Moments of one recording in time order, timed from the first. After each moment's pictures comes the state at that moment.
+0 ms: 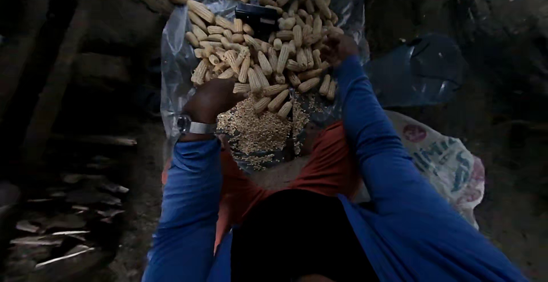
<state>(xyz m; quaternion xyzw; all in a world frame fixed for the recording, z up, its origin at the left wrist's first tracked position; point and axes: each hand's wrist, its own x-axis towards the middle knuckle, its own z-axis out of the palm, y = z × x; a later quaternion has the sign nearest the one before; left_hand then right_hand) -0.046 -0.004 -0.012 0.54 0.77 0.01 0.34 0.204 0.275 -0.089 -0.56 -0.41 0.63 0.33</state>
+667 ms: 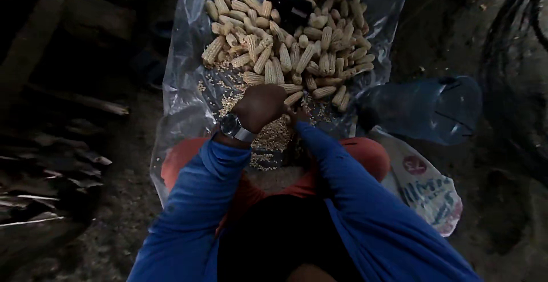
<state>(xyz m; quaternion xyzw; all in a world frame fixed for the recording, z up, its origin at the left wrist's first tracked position) -0.023 0.020 -0.019 0.58 0.72 -0.05 0.38 0.169 0.128 -0.323 -0.45 -0.83 0.22 -0.26</state>
